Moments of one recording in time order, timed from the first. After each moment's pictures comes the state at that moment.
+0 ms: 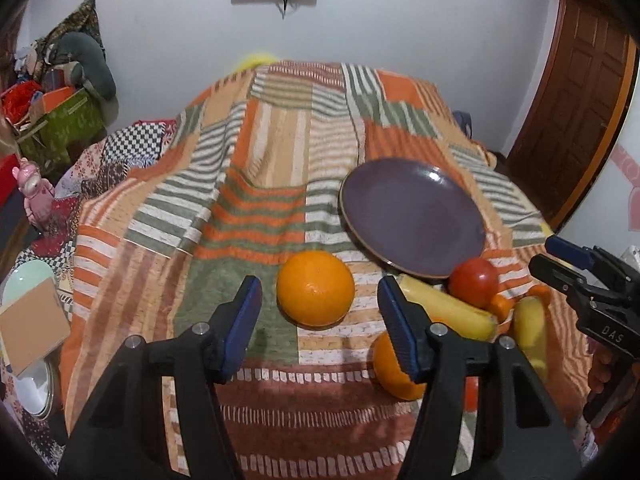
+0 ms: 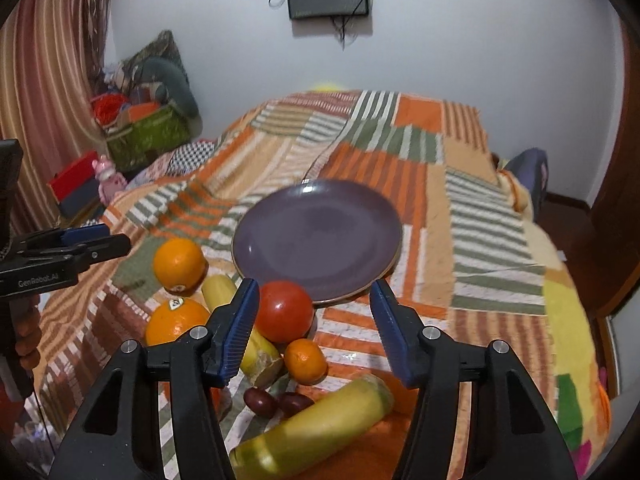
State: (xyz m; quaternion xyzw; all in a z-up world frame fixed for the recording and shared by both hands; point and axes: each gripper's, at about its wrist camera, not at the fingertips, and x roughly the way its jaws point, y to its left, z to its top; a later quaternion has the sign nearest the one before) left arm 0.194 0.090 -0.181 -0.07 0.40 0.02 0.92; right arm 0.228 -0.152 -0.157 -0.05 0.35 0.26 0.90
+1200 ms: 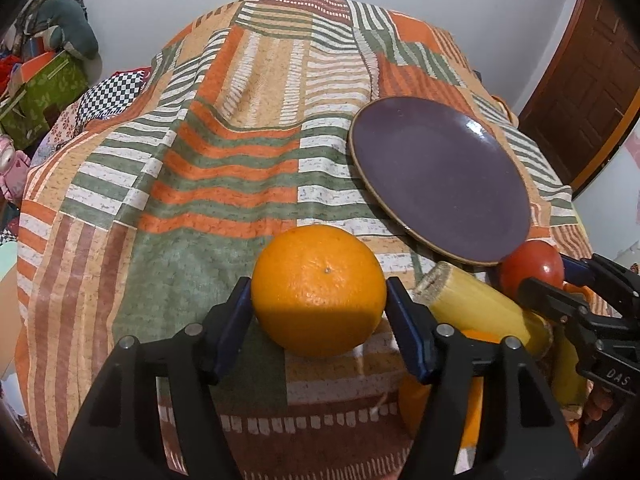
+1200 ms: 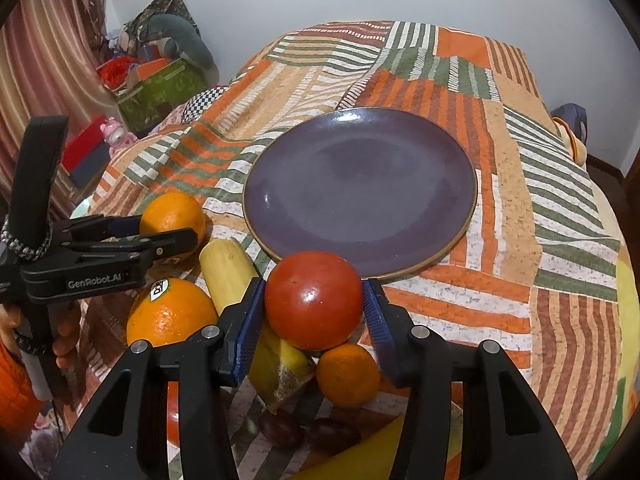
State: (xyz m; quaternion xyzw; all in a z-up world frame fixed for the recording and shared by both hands) left arm 0.247 0.092 -0.236 -0.08 0.48 0.00 0.87; right arm 0.261 -0.120 -0.199 -0.06 0.44 0.30 0.84
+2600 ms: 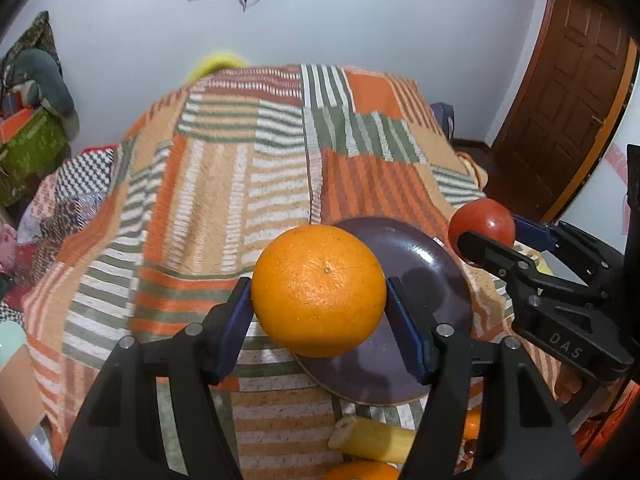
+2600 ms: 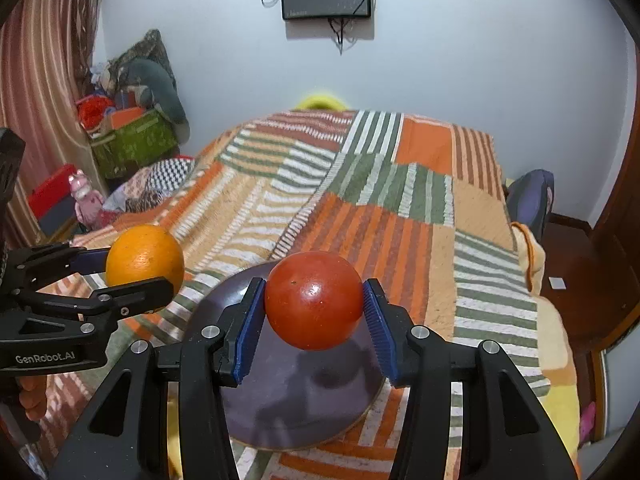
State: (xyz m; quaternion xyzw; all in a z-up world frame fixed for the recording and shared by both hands) left arm 0.336 0.057 -0.161 -0.06 0.42 -0.03 0.90; right arm 0.335 -0.116 -0.139 -0.08 0.35 0.25 0.90
